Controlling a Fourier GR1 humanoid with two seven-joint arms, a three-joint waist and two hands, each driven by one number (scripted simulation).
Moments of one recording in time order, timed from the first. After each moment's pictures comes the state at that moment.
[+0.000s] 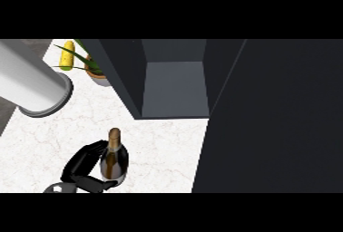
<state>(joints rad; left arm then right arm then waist) -0.14 0.19 0.02 -0.79 -0.05 -0.58 -0.68 -0.12 -0.39 0.68 -2.50 0.12 -0.59 0.61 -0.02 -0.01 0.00</state>
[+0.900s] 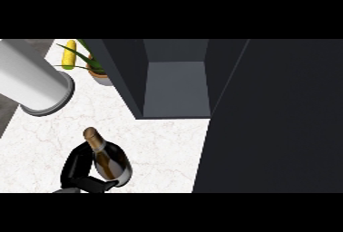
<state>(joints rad) -0.08 0.12 0.11 -0.89 0.07 -0.35 -0.74 -0.08 -0.45 0.69 -2.51 0.11 -0.64 0.55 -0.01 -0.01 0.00</state>
